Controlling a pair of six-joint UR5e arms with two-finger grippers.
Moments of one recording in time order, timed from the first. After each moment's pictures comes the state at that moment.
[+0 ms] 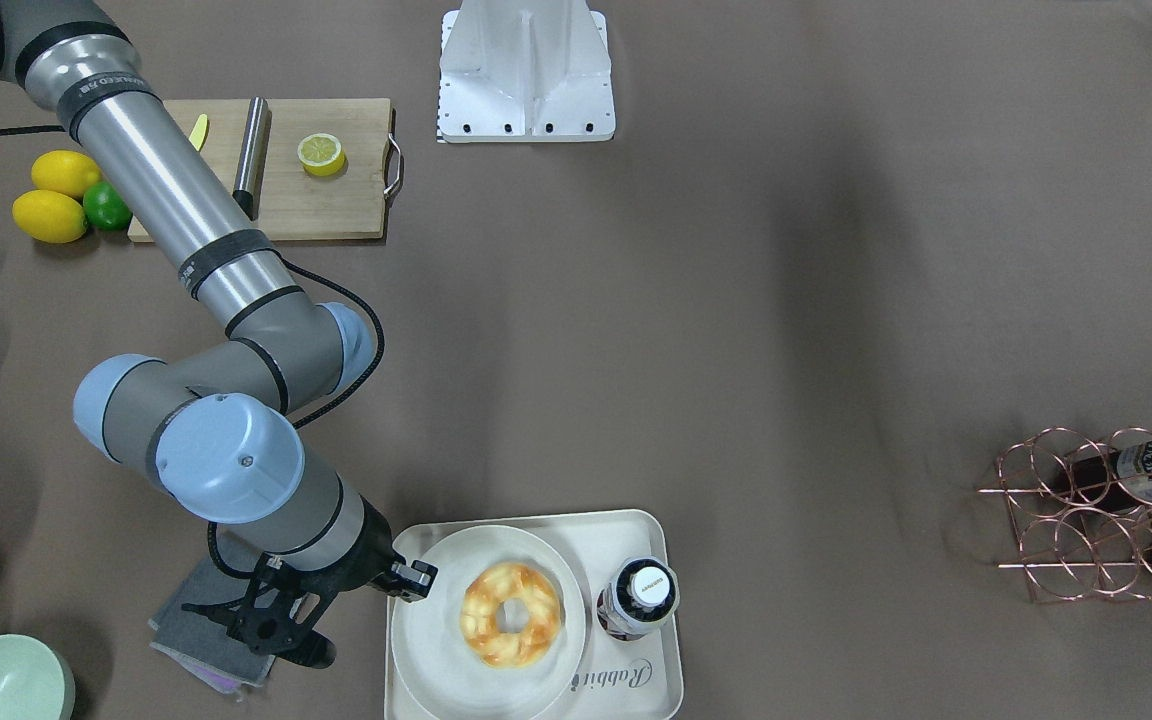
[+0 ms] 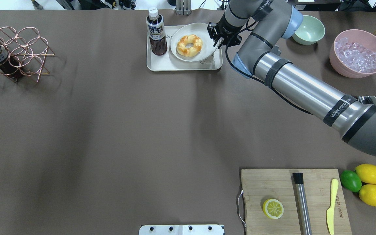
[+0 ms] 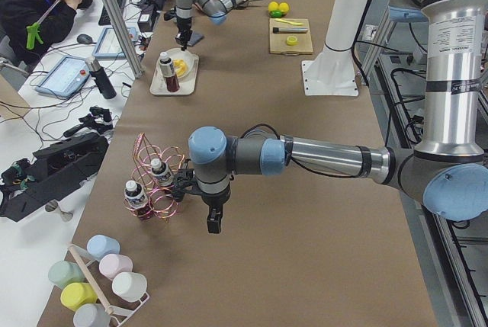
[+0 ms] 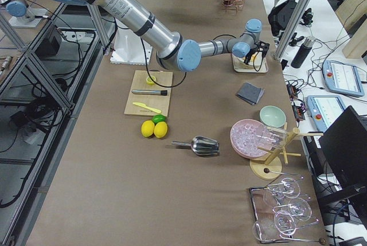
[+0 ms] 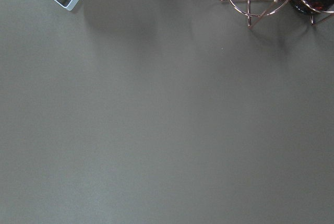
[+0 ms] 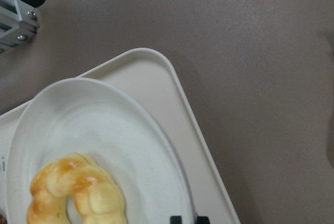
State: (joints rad) left arm -1.58 -1.51 -1.75 -1.45 -2.26 0.05; right arm 0.89 -0.53 0.72 -0.91 2.12 1.39
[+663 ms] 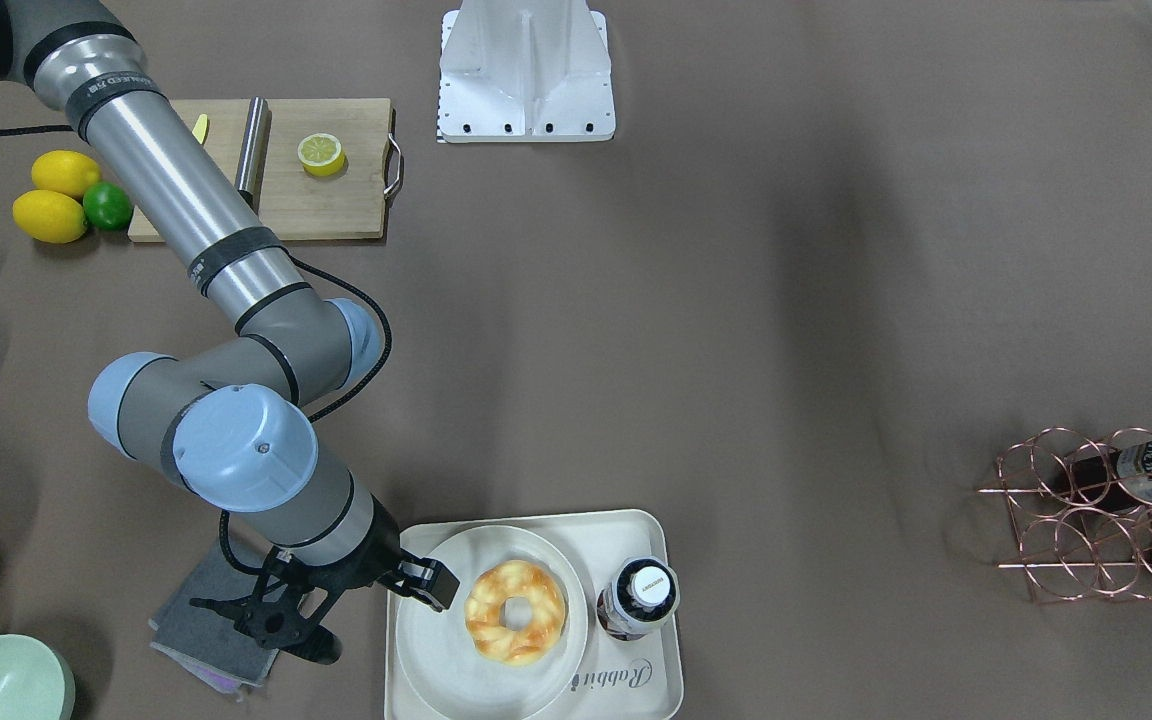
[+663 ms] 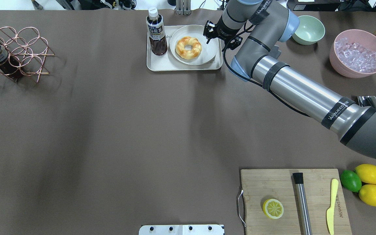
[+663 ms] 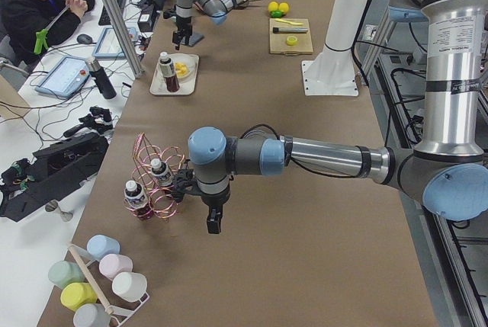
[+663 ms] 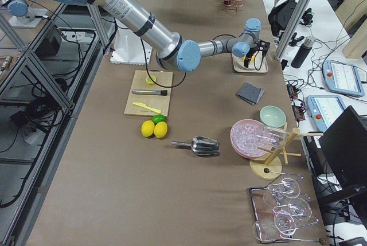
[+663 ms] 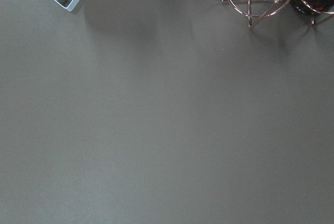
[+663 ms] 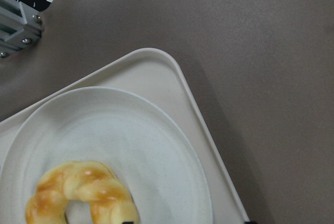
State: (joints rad) left arm -1.58 -1.52 -1.75 -1.45 -2.25 0.05; right arm 0.89 -0.54 0.74 -0.89 2.08 1.41
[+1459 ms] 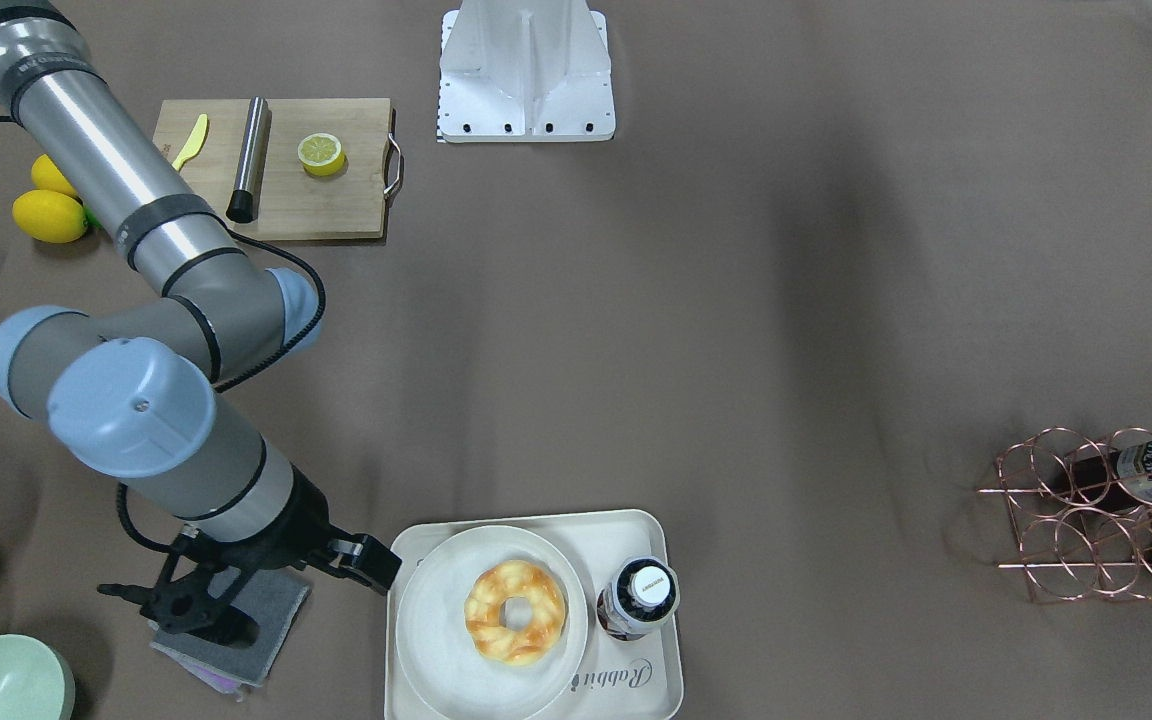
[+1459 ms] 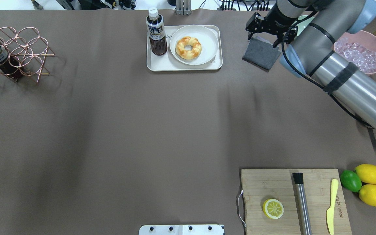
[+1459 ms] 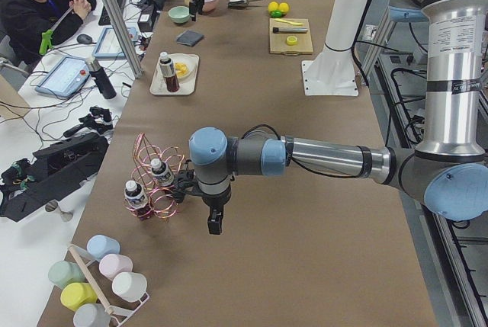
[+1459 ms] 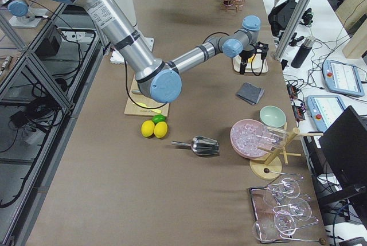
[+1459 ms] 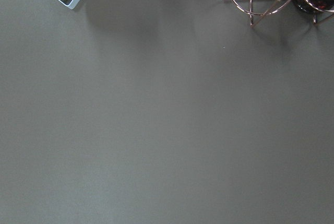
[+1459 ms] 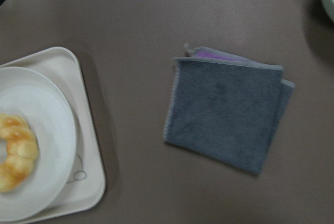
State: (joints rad) left arm -1.58 -1.51 -1.75 -1.45 -2.25 0.05; right arm 1.02 -0.89 1.36 -1.34 2.21 1.09
